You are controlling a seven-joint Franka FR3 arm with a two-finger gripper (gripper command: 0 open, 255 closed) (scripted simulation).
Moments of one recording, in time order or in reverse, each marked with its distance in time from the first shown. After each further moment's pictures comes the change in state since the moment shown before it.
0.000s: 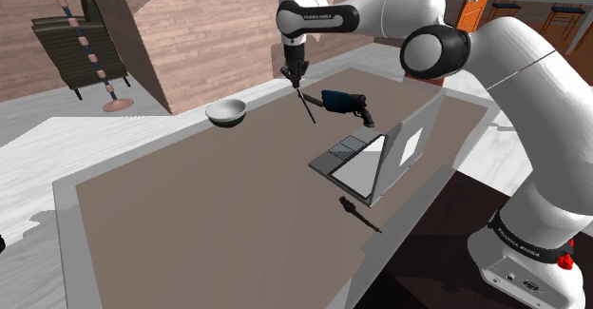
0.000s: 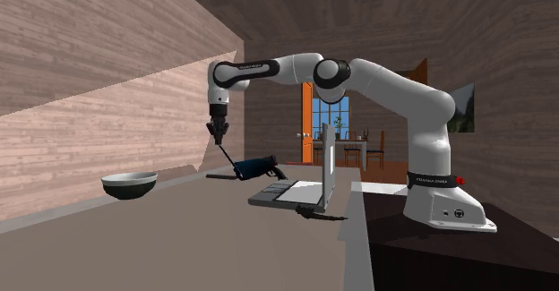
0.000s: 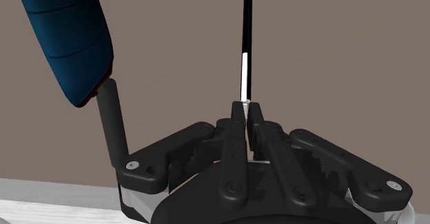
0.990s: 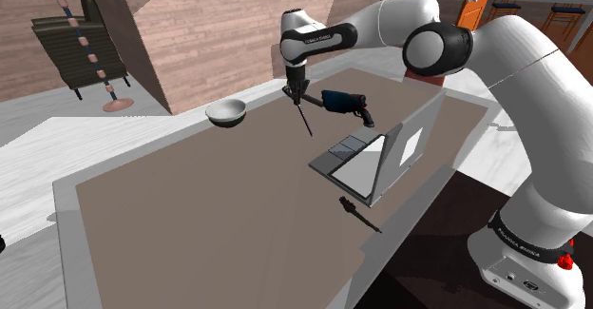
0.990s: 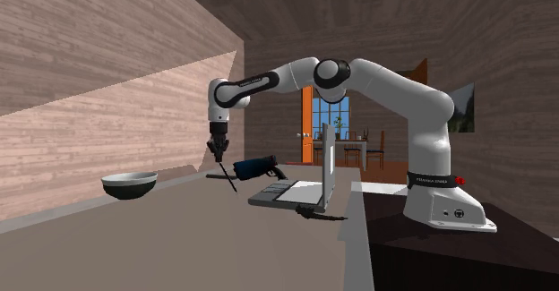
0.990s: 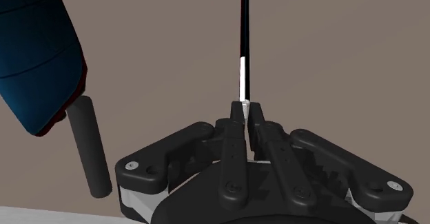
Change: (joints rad) arm -0.035 -0.010 0.000 -0.220 -0.010 0.204 0.028
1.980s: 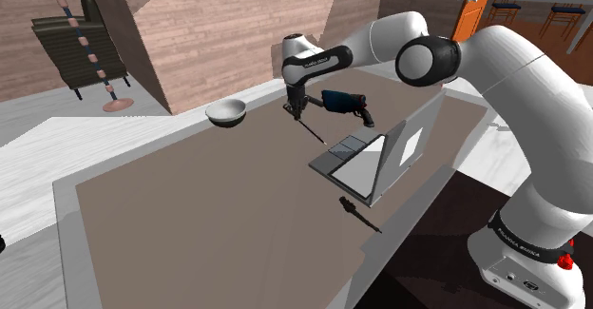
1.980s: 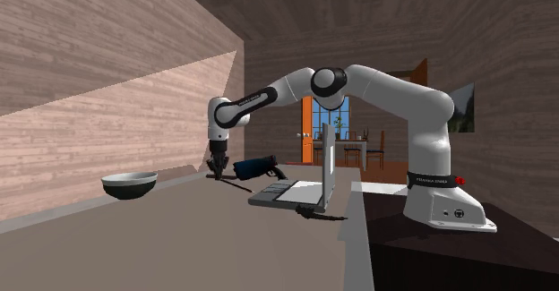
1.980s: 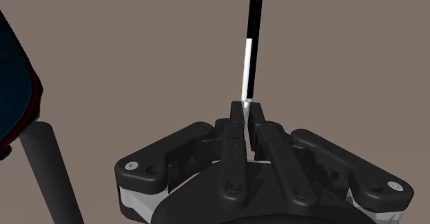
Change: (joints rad) arm 0.001 0.089 -0.014 -0.043 -0.017 0.129 0.016
